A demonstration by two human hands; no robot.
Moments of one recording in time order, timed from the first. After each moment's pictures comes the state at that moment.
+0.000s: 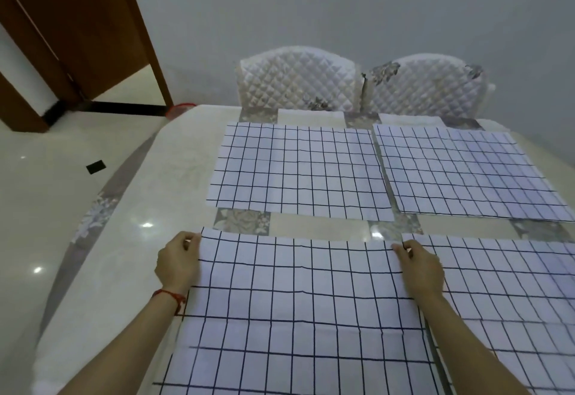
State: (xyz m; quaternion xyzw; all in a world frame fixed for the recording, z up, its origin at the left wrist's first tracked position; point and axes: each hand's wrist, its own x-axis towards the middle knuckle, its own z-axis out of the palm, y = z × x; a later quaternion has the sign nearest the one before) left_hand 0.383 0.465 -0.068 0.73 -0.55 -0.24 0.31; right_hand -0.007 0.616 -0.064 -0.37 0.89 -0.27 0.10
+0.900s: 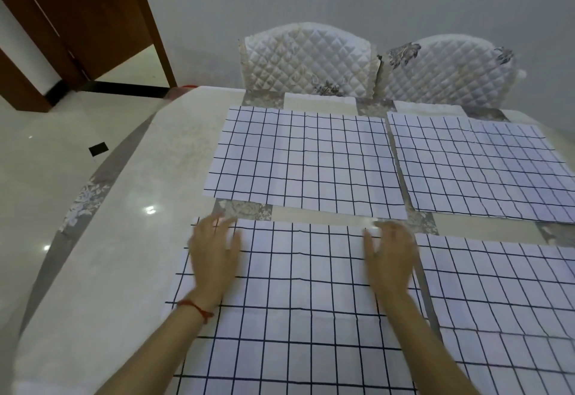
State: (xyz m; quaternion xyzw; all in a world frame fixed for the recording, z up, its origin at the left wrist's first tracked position) left_hand 0.323 0.488 -0.060 0.62 -0.71 -0.12 0.30; right_hand 0.059 0.574 -0.061 -0.45 0.85 -0.28 -0.02
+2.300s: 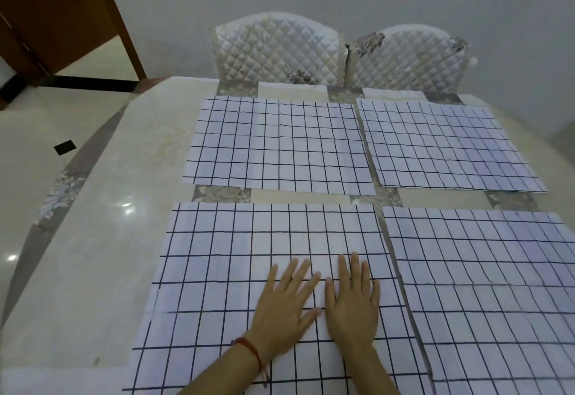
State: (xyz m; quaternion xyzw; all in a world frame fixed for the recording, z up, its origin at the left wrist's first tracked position) left_hand 0.254 0.624 -0.086 0.35 -0.93 -0.11 -0.04; right_hand 0.123 0.685 -0.106 -0.43 0.89 -0.09 0.10
